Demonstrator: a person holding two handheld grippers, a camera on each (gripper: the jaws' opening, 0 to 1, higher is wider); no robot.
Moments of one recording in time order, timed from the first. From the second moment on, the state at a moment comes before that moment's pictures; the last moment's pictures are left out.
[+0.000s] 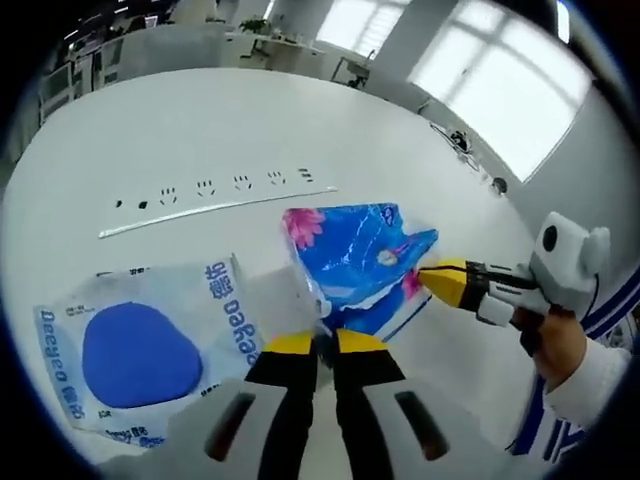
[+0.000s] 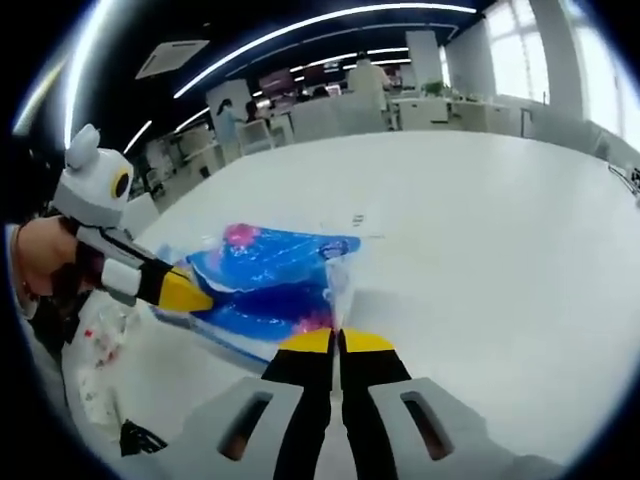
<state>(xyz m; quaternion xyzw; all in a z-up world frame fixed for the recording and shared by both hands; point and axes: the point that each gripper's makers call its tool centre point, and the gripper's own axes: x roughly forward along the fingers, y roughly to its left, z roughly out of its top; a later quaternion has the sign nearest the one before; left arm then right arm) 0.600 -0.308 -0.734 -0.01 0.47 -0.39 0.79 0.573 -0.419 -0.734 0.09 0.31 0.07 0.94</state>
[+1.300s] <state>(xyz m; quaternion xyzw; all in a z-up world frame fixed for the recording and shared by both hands) 0.610 -0.315 -0.745 -0.05 0.48 -0.34 0.80 0.576 -0.425 -0.758 0.10 0.33 0.06 0.94</state>
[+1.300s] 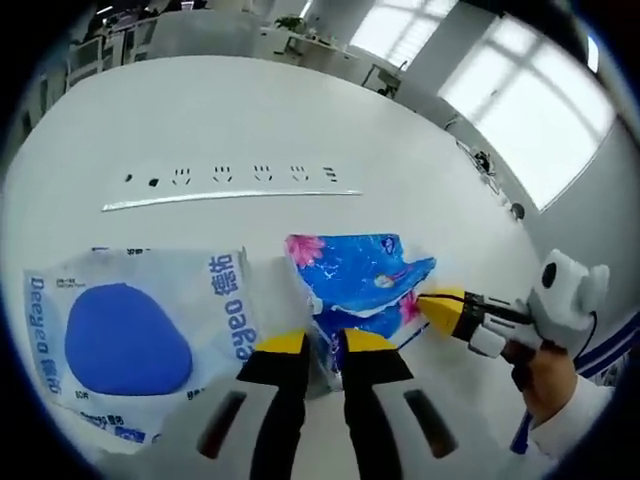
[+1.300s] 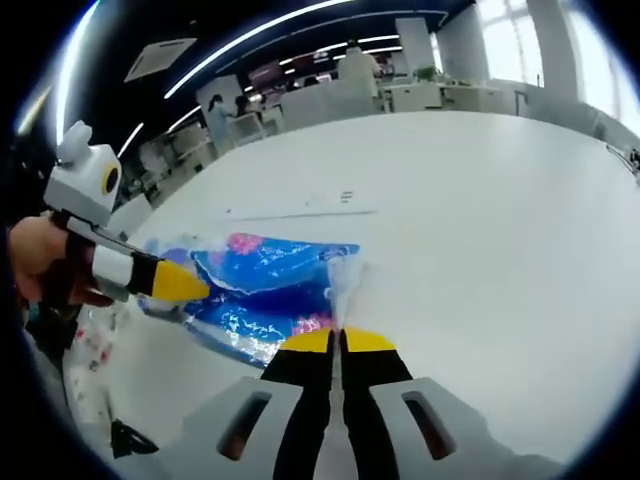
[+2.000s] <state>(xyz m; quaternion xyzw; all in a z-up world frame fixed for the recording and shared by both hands) 0.609 -0.315 -0.743 -0.05 0.47 -0.34 0.81 0.574 -0.427 -0.759 0.11 0.33 0.05 0.94</state>
